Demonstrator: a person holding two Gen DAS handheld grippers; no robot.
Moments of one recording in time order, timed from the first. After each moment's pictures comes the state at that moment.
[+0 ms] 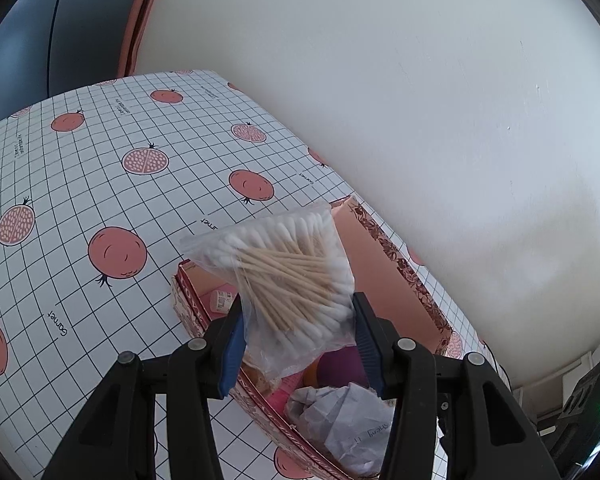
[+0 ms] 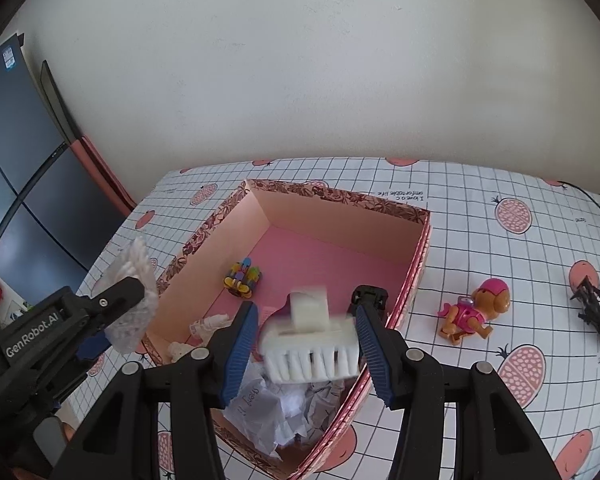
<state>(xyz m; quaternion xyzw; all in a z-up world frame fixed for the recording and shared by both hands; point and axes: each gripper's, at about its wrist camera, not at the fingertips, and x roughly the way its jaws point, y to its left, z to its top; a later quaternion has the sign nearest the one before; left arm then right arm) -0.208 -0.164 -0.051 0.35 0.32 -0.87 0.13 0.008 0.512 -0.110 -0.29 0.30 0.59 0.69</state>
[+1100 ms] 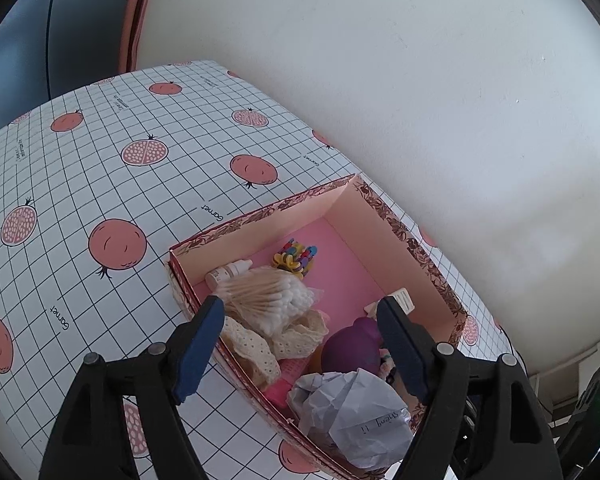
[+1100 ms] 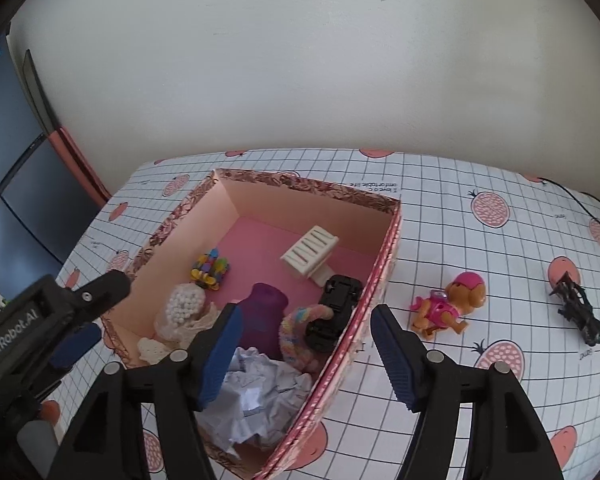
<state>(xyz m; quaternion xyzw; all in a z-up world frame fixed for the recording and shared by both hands) -0.219 -0.151 -0.058 0.39 0.30 -0.86 0.14 0.018 0.511 -0.116 -0.31 0.29 0.55 0.71</state>
